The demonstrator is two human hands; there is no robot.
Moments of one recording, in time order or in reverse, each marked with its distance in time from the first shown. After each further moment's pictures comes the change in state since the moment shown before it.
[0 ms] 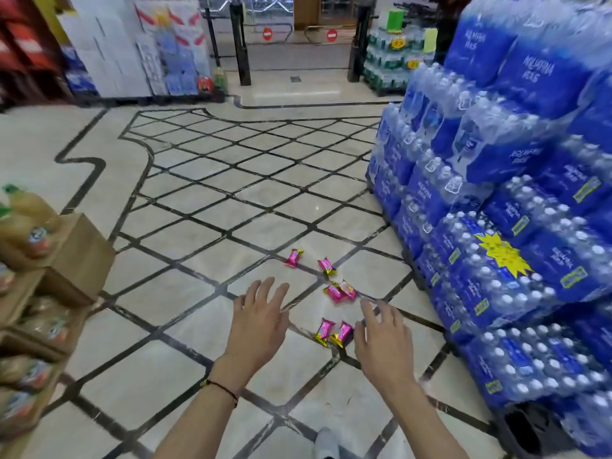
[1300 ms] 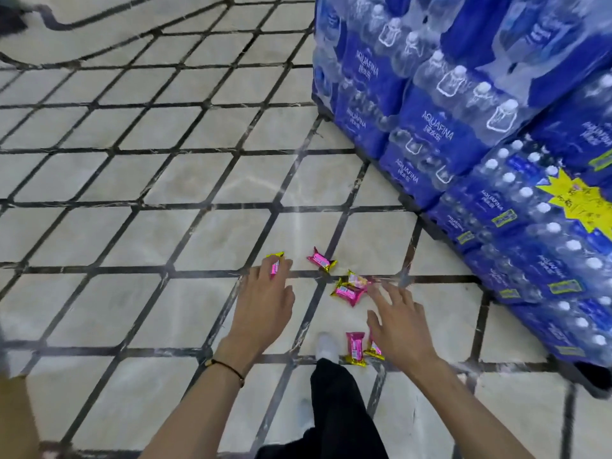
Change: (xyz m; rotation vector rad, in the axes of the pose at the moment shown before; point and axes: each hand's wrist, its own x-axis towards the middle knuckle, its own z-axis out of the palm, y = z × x) left_hand 0.617 -0.154 0.207 -0.159 -0.336 0.355; right_hand 0.523 -0.015 0.219 -0.020 -0.306 0.328
